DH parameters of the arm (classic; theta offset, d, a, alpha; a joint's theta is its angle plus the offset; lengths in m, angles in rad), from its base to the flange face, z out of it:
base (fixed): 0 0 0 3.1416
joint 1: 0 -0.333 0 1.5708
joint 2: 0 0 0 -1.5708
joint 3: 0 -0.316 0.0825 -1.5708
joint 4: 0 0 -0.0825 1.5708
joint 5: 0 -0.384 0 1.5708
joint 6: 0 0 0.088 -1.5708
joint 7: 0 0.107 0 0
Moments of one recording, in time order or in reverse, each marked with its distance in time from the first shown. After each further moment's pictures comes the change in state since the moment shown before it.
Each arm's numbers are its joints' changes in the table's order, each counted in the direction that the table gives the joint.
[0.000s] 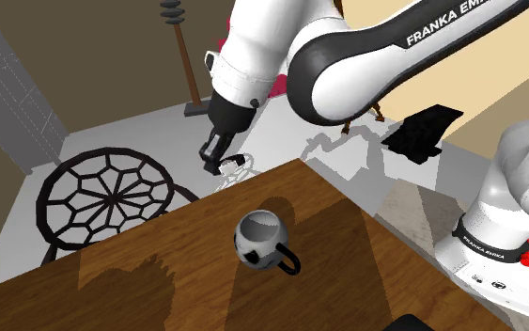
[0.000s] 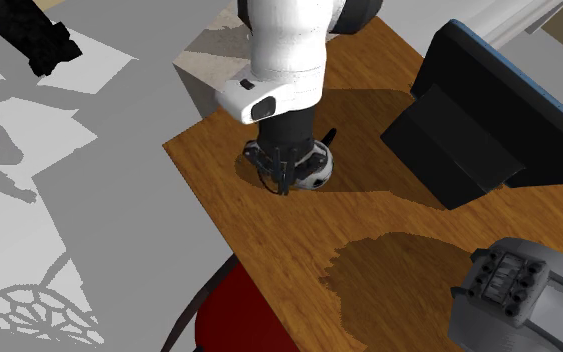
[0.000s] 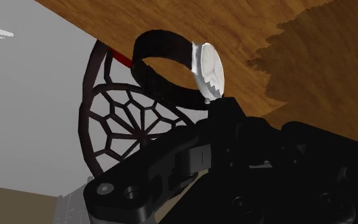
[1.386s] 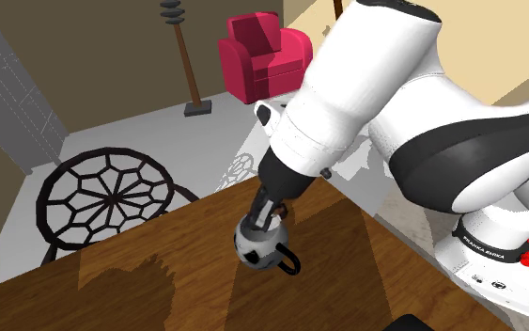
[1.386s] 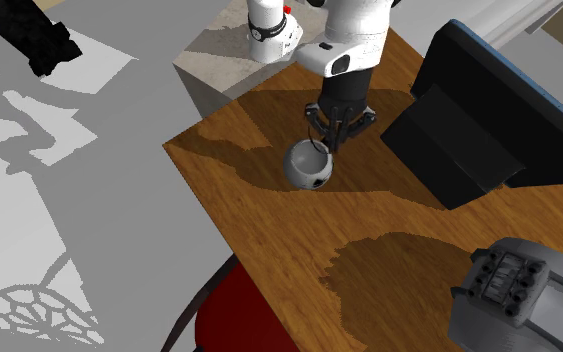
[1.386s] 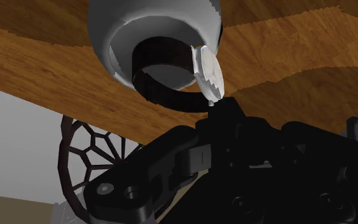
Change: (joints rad) arm -0.091 -0.222 -0.127 -0.295 -0.065 -0.095 0.180
